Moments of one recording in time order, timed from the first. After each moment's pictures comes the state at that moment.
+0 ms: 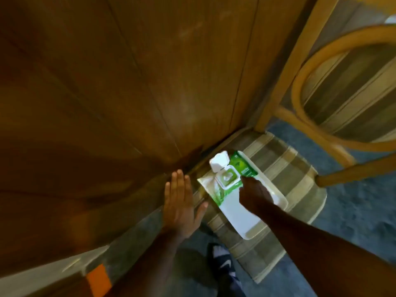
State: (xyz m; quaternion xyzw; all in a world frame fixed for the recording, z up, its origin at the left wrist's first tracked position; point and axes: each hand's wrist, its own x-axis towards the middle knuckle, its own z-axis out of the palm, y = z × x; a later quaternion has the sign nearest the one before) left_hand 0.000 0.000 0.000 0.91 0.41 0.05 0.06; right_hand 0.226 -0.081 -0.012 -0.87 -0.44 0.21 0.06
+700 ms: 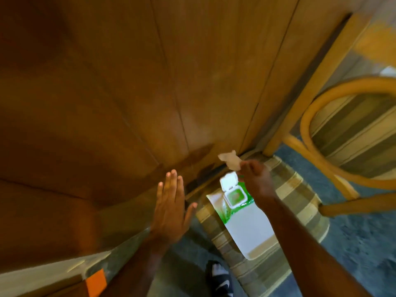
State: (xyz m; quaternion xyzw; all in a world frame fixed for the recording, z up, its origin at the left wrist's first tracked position) left_hand -0.026 0.045 0.078 0.90 0.42 0.12 0.05; right_hand 0.230 0.001 0.110 -0.76 -0.23 0.37 0.48
